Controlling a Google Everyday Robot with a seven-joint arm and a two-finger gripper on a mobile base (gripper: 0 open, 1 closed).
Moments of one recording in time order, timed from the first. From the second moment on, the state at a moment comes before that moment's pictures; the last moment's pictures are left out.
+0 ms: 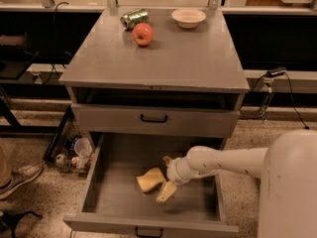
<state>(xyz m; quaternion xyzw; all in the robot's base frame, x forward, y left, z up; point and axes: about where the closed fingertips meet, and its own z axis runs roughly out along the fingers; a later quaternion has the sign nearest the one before) 0.560 -0.019 0.398 -0.61 0.72 0.17 0.27</state>
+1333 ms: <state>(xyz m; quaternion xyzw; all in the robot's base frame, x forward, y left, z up) 0.581 0.016 0.363 -0.60 0.72 0.20 0.27</state>
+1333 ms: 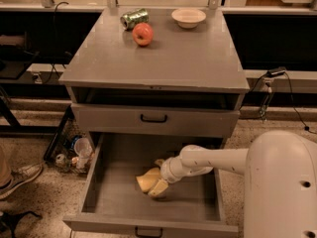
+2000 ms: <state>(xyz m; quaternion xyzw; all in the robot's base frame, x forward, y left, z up) 0.567 0.013 0.370 -0.60 0.72 0.21 0.27</state>
